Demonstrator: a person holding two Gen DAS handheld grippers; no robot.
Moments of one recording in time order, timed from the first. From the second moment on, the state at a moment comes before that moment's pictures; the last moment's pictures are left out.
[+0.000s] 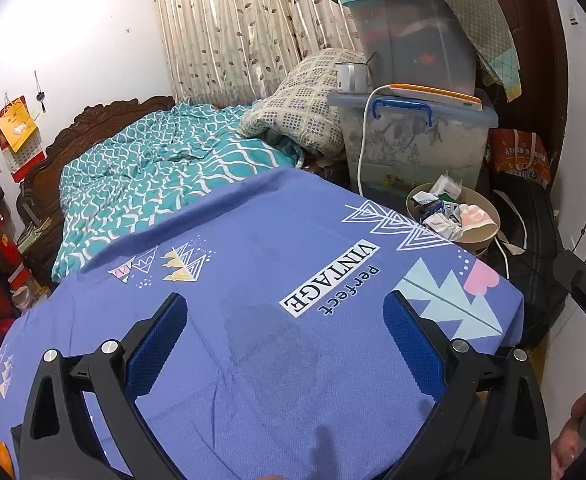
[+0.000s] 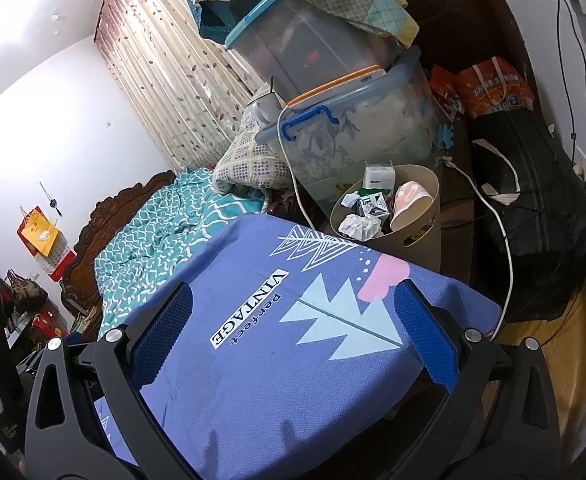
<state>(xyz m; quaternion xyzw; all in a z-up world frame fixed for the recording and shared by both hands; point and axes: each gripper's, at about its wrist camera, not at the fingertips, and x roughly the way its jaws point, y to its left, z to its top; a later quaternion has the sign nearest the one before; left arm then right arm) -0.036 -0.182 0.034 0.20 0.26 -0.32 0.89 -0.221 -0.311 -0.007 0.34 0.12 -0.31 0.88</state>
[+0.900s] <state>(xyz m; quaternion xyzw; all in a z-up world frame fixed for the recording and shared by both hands) -0.041 -0.179 0.035 0.20 0.26 -0.32 0.89 -0.220 -0.309 -0.005 0.34 0.12 -0.31 0.88</state>
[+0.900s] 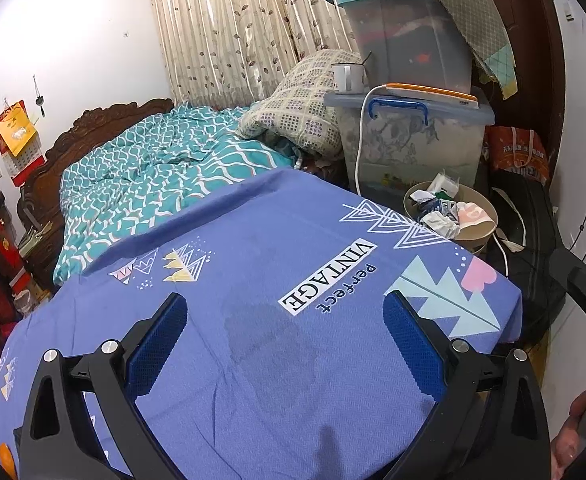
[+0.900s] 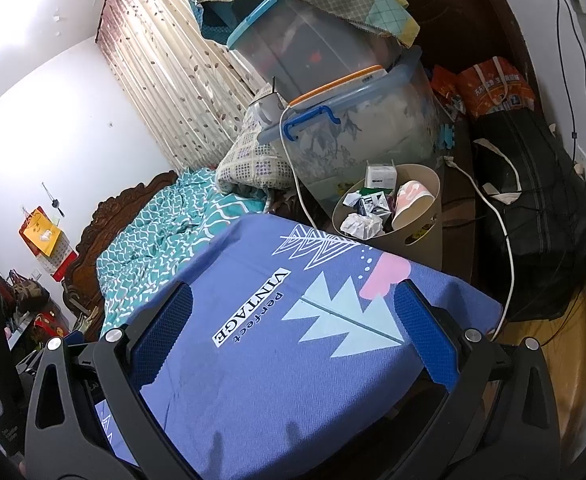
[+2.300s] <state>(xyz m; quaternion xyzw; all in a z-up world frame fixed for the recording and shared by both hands) -0.044 -0.179 0.029 0.22 0.26 -0.33 0.88 -0.222 -0.305 -0.010 0.34 0.12 -0.31 0.88</state>
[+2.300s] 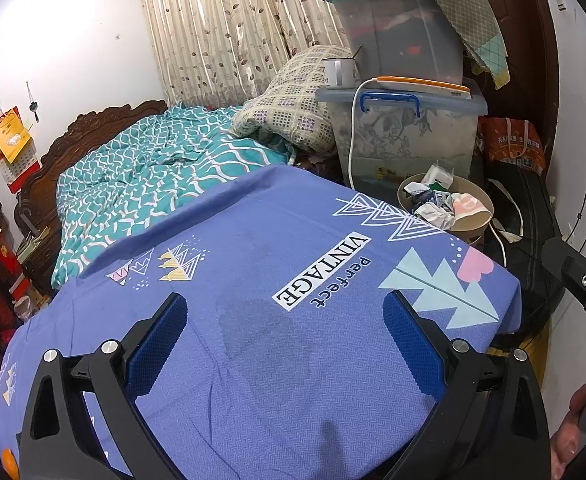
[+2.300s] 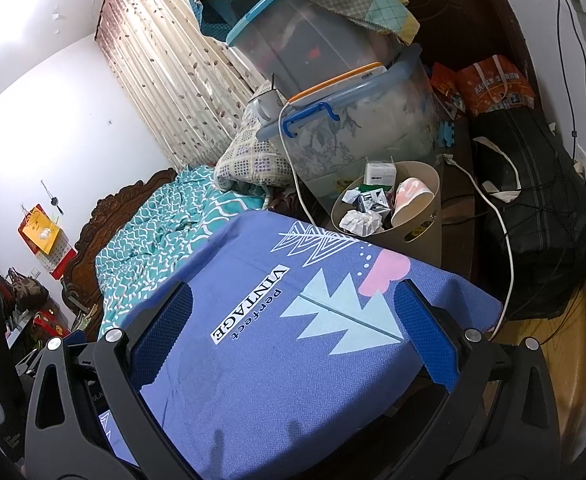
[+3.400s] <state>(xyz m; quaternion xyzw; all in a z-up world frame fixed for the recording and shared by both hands) -0.044 -0.177 0.025 0.22 0.26 -0.33 0.88 -0.222 -0.302 -0.010 0.35 0.12 -0.31 0.88</state>
